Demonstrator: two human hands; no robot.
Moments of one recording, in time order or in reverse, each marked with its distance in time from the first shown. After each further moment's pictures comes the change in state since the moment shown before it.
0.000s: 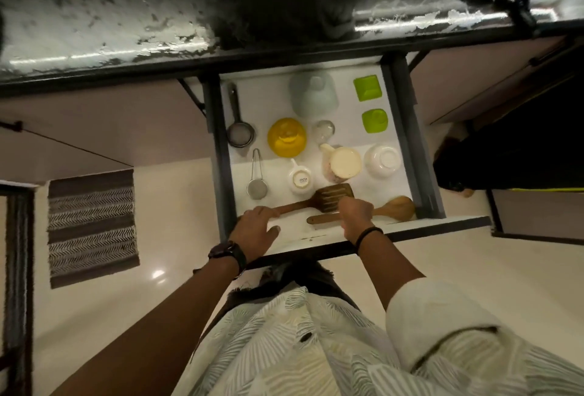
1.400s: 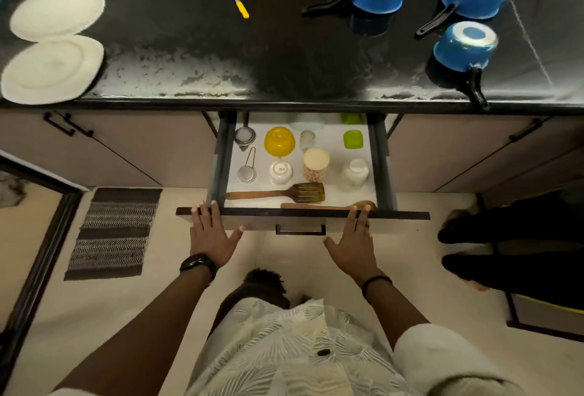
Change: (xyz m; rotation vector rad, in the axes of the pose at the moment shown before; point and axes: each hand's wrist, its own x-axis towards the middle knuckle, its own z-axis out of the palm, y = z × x) left_hand -0.058 0.048 0.017 0.133 0.451 -0.475; right_hand -0.032 0.016 -0.137 -0.870 -0.064 -0.896
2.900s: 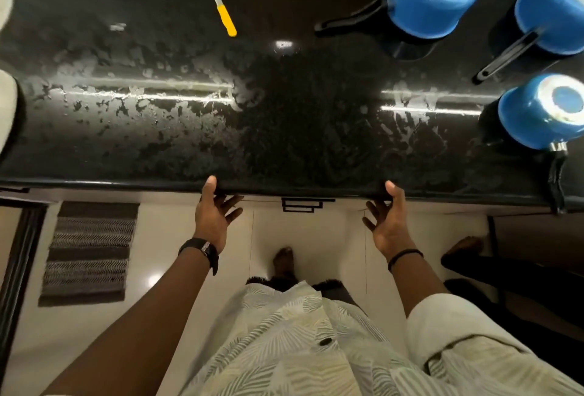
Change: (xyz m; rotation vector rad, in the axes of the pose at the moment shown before) left_hand 0.294 0.126 -0.117 -1.622 -0.077 -0.398; right_hand 0.312 -0.092 -0.147 1.369 0.077 0.533
